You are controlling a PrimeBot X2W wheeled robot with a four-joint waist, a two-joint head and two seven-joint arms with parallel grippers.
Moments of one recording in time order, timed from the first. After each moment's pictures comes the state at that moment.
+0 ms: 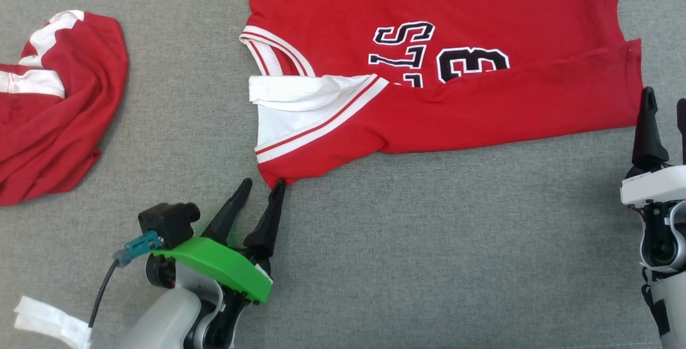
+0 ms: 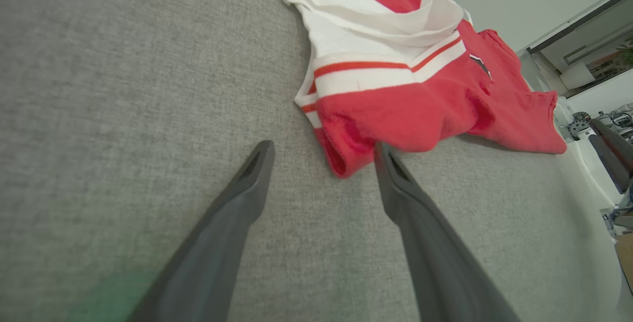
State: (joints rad) left arm -0.31 0.33 -0.65 0.21 -0.99 0.02 -0.18; right arm -0.34 -0.26 -0.14 0.33 0.59 0.13 -0.20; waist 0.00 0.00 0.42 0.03
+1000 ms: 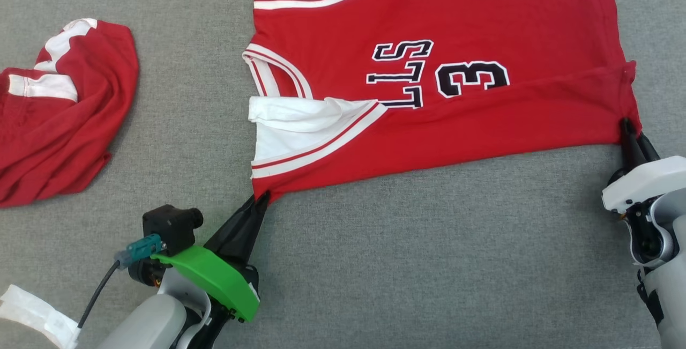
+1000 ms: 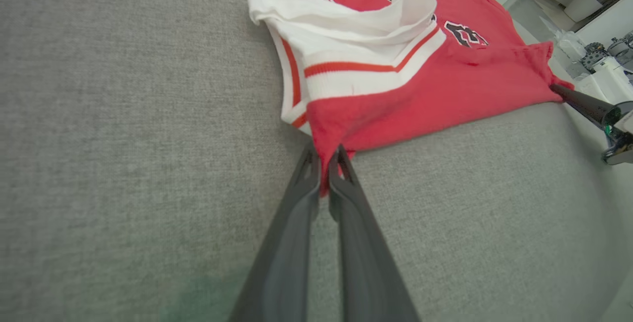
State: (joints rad) left arm -0.34 0.44 -0.72 0.18 -0.89 -0.01 -0.15; right arm -0.45 -0.31 -0.04 0.62 0.60 0.13 -0.12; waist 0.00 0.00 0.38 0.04
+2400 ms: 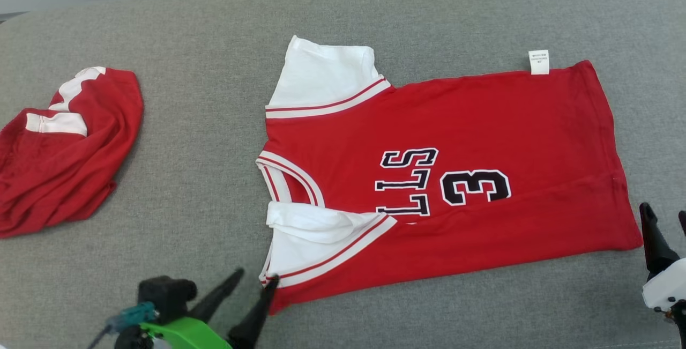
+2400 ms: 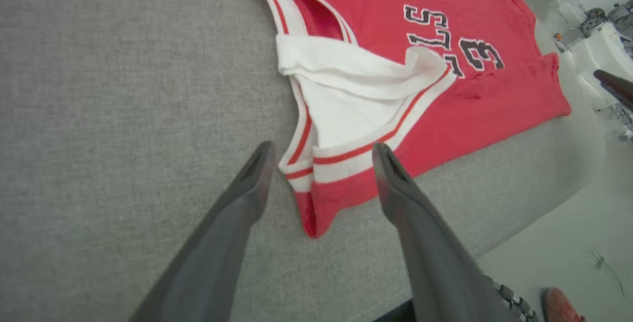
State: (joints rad) left arm -0.09 0.58 -0.77 -0.08 -0.95 0.12 -0.01; right arm 0.02 -0.30 -0.21 0.16 0.54 0.13 0.09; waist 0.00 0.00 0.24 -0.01
